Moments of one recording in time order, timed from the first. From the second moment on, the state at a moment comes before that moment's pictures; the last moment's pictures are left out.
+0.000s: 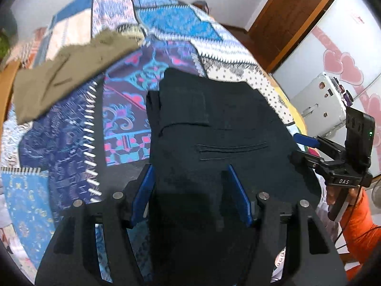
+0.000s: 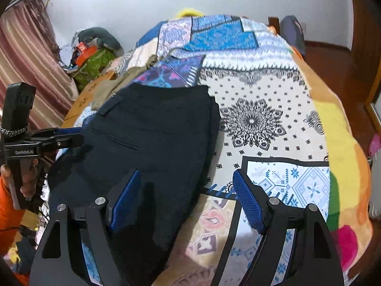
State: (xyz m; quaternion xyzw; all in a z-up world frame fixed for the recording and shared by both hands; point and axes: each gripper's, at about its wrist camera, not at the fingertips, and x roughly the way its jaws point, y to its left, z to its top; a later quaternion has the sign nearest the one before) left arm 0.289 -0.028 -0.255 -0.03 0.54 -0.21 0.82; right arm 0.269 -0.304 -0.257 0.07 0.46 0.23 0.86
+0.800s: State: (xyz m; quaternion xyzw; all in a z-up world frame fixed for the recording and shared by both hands) left arm 0.342 -0.048 -0.276 -0.05 0.56 -0.28 0.78; right arm 0.330 -0.295 -0.292 0.13 0.49 0.32 0.80
